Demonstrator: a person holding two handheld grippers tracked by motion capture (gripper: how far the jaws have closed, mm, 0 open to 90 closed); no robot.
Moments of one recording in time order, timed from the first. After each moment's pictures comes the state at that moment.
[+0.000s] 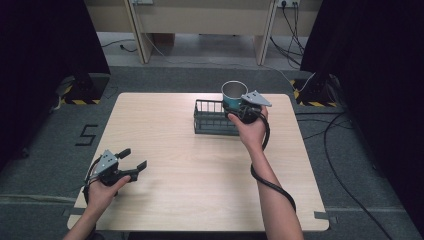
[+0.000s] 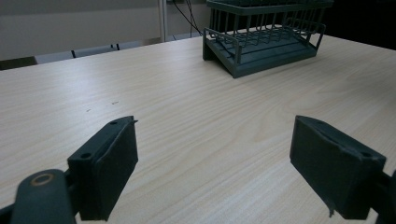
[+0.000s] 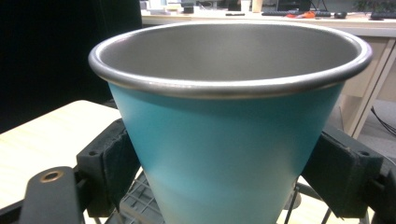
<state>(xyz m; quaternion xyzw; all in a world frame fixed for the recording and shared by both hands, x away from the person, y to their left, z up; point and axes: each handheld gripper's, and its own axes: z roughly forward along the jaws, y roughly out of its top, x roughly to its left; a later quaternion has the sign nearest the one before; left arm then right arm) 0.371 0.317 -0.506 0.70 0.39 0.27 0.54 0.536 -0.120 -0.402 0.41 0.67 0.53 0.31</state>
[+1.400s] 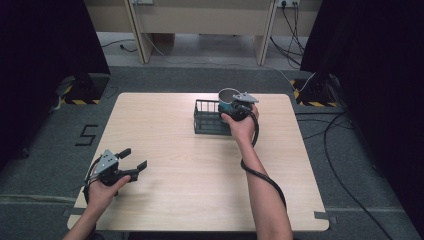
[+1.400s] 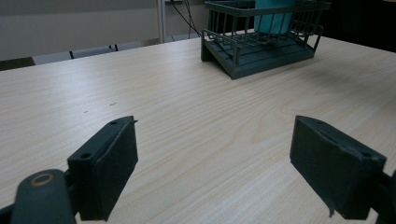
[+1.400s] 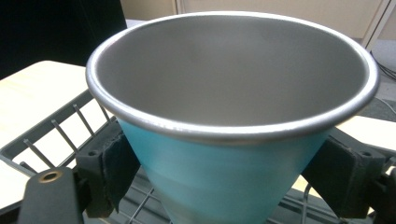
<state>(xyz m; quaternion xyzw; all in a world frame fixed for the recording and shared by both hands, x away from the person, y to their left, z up) 0.372 0.317 -0.505 0.70 0.38 0.26 0.55 0.572 -0.101 -0.441 0.47 0.70 0.46 0.27</state>
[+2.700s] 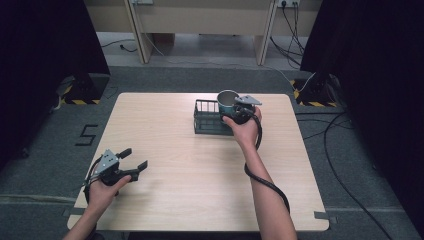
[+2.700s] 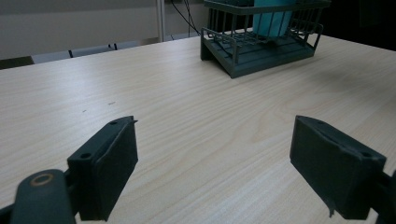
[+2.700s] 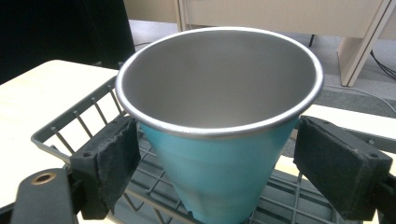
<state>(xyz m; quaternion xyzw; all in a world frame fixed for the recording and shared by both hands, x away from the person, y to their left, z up) 0.372 0.316 -0.506 0.70 0.38 0.26 0.54 0.552 -0.107 -0.433 0.47 0.70 0.47 0.27</state>
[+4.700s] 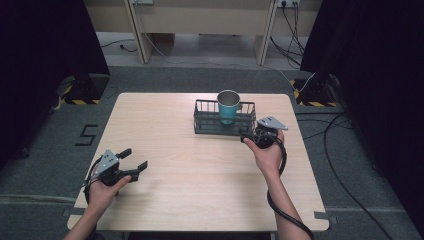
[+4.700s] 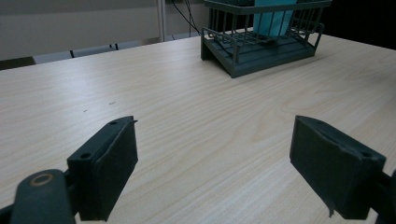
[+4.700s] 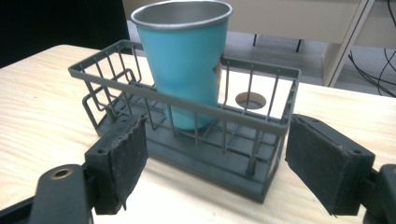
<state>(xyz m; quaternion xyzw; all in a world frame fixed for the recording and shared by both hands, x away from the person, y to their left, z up) 0.371 0.315 -0.506 0.70 0.38 0.27 0.54 0.466 -0.168 -0.435 0.46 0.70 0.47 0.29</state>
